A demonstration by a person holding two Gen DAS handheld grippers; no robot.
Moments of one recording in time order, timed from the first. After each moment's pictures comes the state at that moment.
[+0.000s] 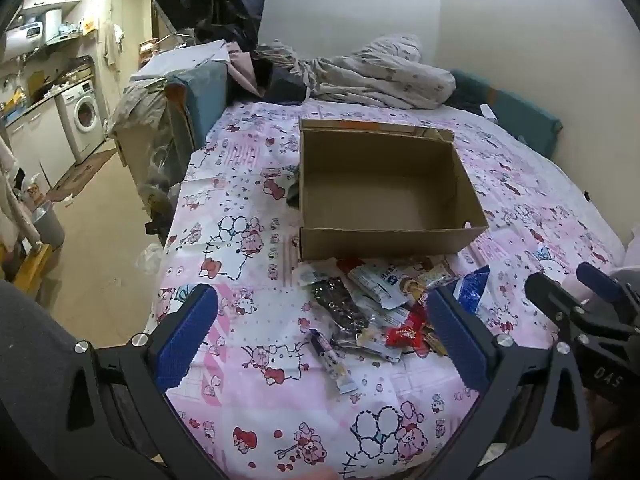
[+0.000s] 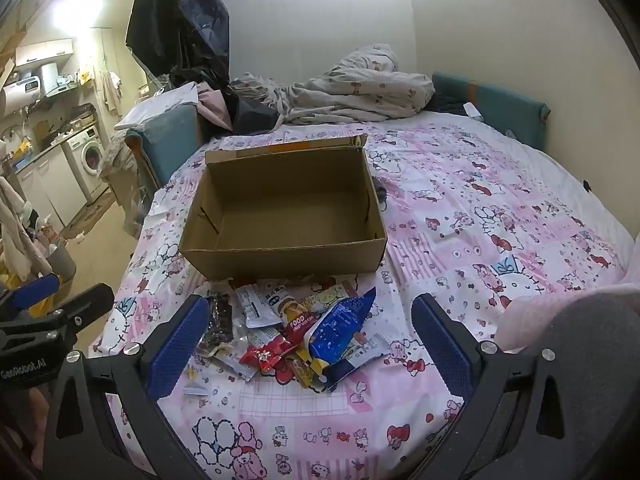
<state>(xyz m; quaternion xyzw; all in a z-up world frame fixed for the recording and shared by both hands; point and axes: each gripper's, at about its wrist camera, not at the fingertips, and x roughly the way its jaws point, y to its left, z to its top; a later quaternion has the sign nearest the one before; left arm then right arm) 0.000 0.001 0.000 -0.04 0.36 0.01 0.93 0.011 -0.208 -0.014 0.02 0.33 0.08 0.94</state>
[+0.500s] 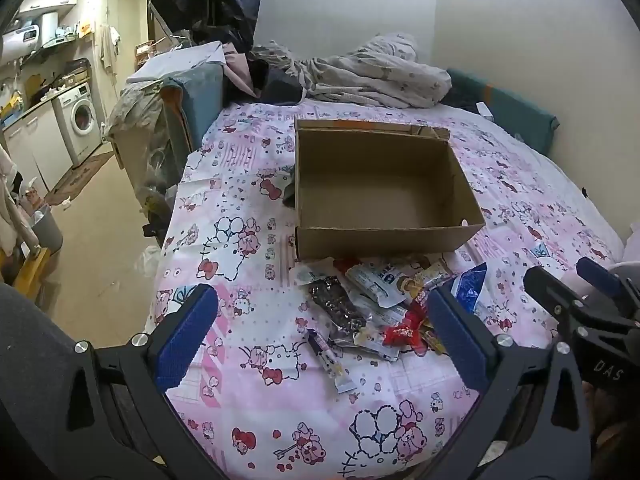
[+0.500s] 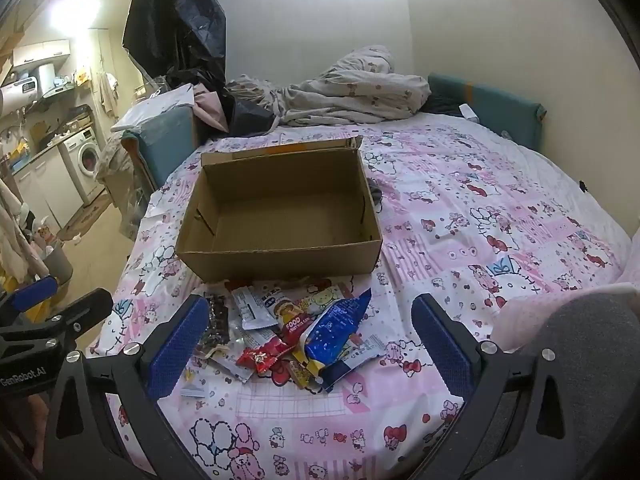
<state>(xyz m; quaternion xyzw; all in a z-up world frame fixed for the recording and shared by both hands) 0.001 -0.005 0.001 -0.03 0.36 0.01 0.93 0.011 -0.210 -0.013 0.02 0.33 0.07 0.94</state>
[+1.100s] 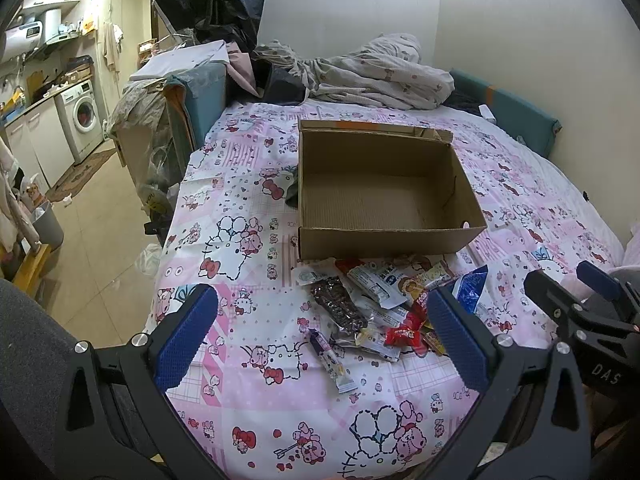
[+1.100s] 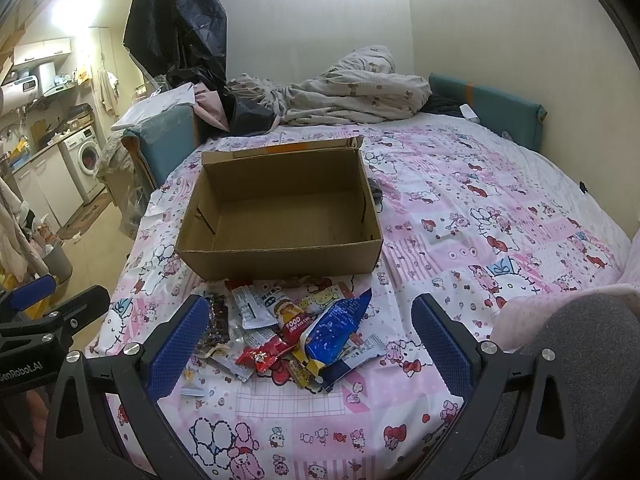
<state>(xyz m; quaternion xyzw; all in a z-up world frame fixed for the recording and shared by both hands) -0.001 -0.005 0.000 -0.03 0.36 0.01 0.93 0.010 -0.208 -0.016 0.02 0.33 0.07 0.94</state>
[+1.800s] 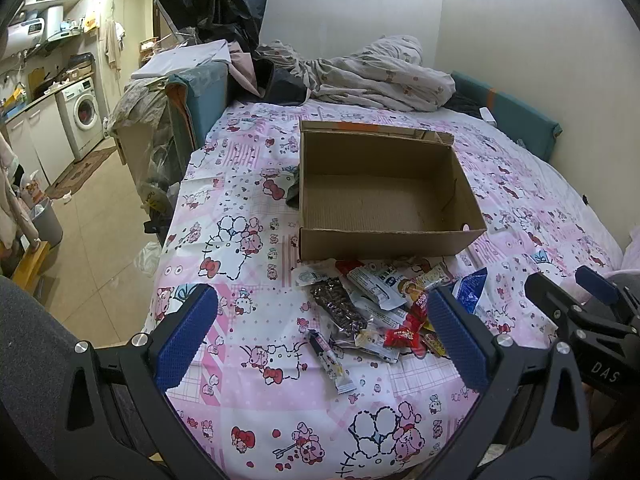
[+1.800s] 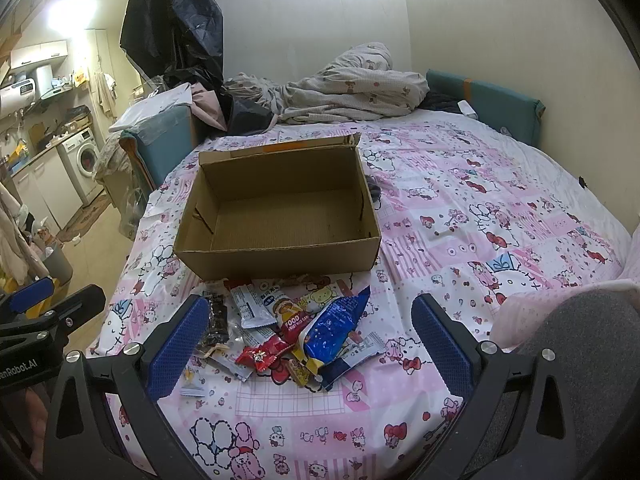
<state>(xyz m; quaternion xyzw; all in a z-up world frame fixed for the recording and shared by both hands) -0.001 -0.003 0.000 -0.03 0.36 0.01 0.93 0.011 -0.210 -0.017 0.02 0.33 0.07 0.94</state>
